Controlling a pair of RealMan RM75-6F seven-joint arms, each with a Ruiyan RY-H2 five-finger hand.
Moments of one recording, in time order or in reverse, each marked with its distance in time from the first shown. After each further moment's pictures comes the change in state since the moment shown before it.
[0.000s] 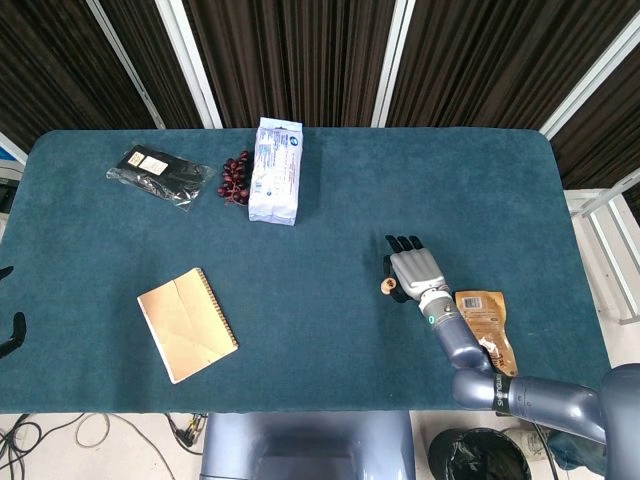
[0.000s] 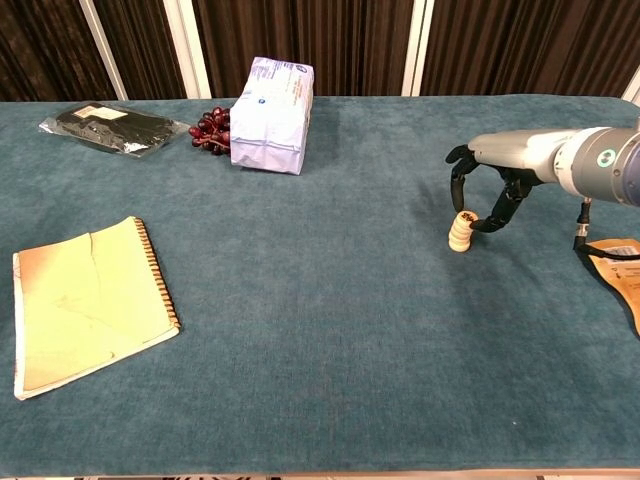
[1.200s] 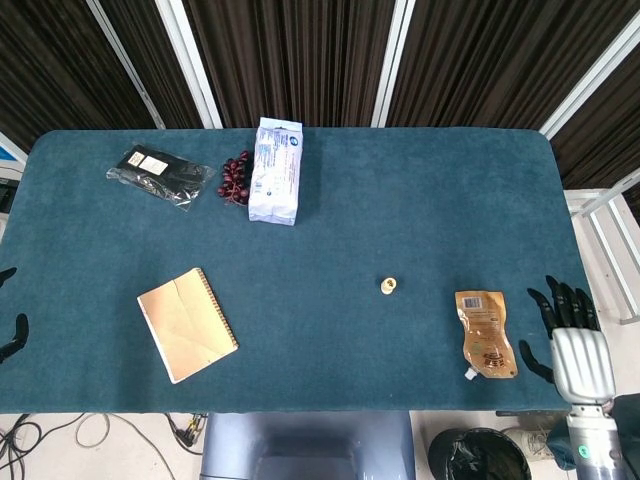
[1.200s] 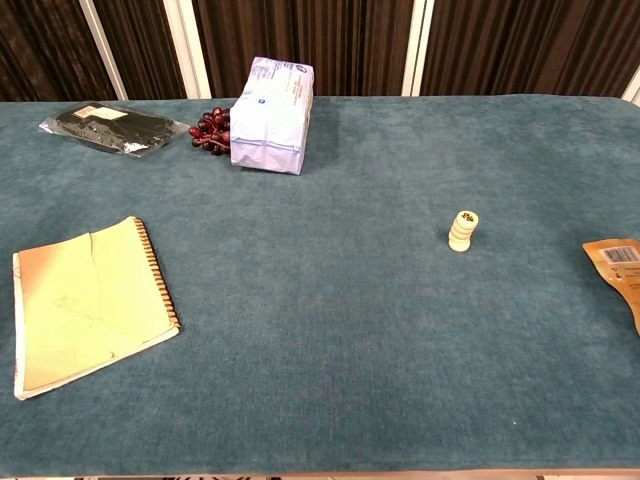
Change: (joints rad) left arm 0.003 -0.002 0.007 -0.012 0.014 0.011 0.027; right arm -0.721 0.272 -0.237 -0.251 -0.735 0.838 0.334
